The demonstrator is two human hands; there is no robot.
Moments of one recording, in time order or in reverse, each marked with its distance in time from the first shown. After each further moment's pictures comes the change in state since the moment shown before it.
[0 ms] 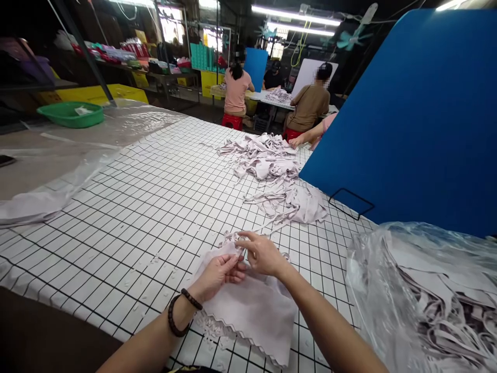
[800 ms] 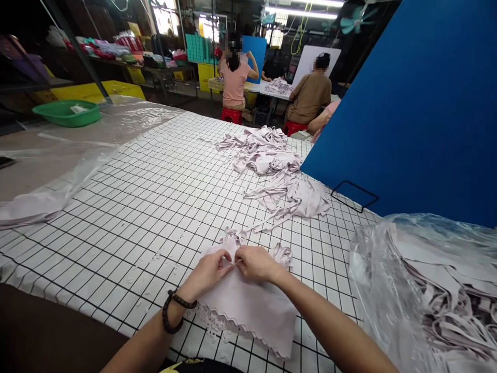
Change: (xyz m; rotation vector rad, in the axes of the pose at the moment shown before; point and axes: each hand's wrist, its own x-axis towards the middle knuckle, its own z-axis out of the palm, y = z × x) left_hand -0.019 0.019 -0.021 1.152 0.211 0.199; right_hand 0.001 -0.025 0.019 0.024 -0.339 0.188
